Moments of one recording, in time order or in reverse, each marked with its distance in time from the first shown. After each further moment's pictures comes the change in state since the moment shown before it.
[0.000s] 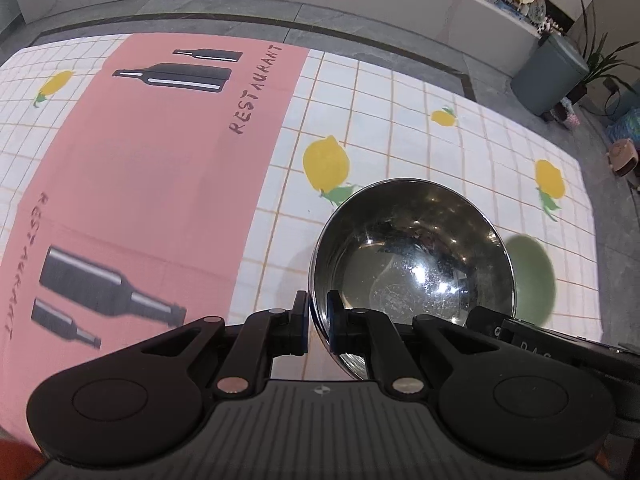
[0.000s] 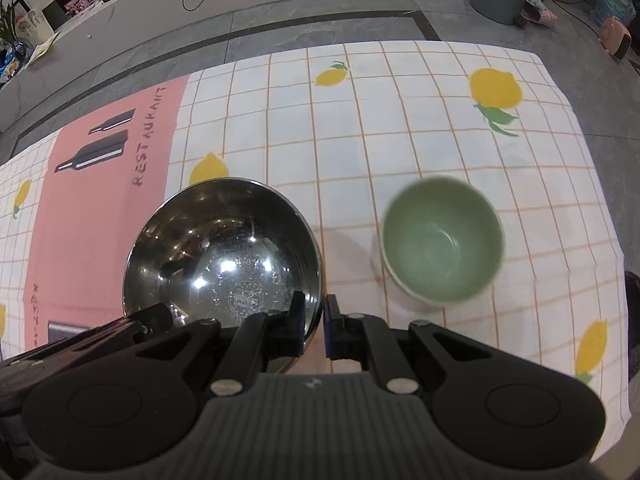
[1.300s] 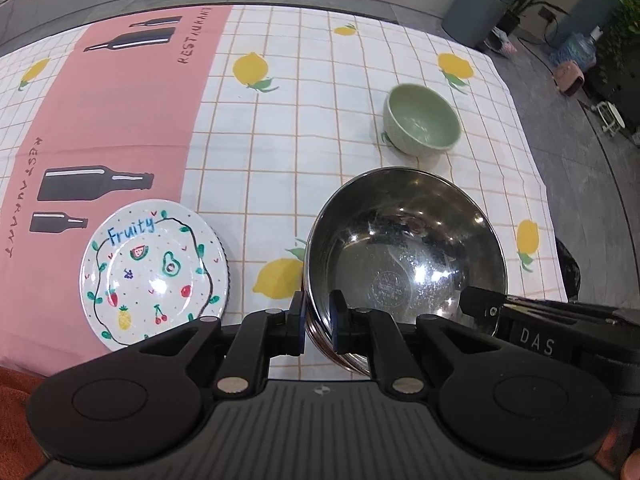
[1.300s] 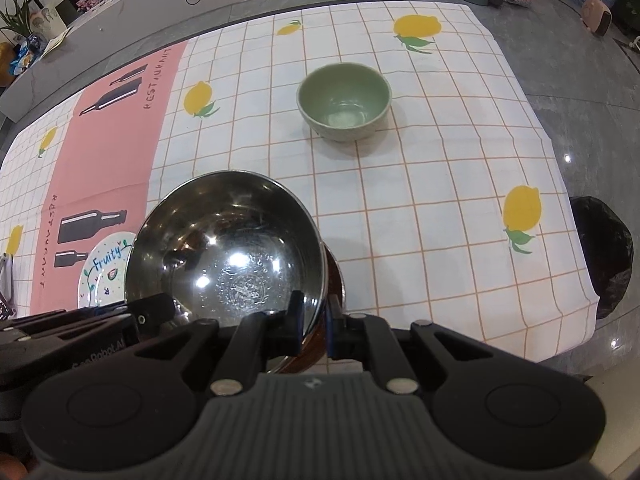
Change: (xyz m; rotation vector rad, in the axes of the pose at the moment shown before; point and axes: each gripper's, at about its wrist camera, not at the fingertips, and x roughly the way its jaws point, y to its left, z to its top) left arm -0.062 -0.036 -0.127 0.192 0.076 -0.071; right arm -0.081 -0.072 -0.144 0.009 0.009 0.024
